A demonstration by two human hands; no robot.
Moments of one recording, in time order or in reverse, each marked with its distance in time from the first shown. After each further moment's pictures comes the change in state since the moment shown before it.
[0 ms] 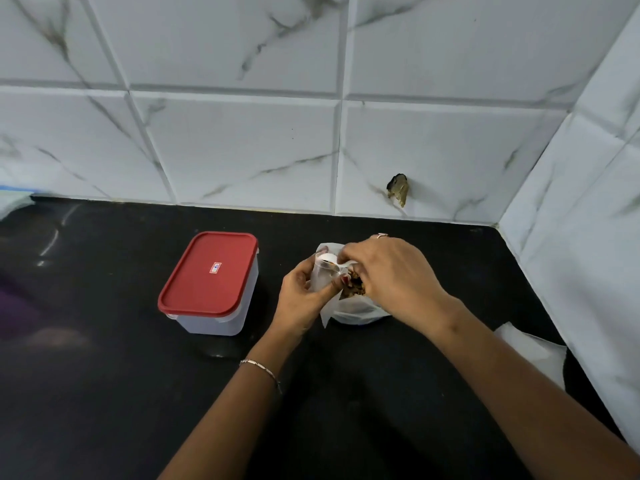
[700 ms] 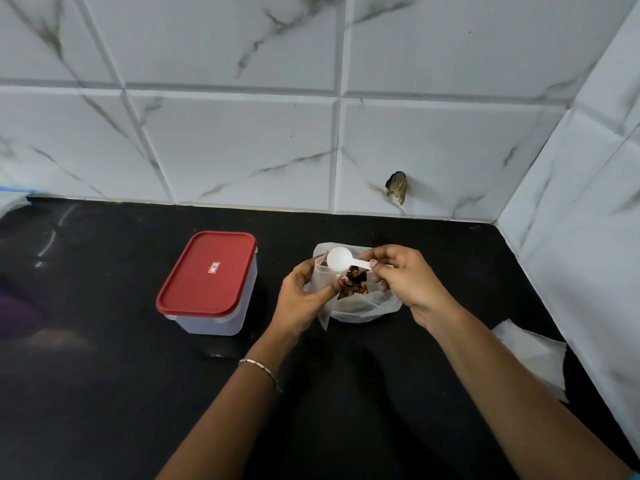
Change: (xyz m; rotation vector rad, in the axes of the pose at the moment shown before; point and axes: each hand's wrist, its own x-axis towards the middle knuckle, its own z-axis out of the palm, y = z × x) left_hand 0.002 -0.005 -0.003 -0.003 -0.013 -0.060; right_hand -0.006 0.031 0.040 1.107 0.015 0.669
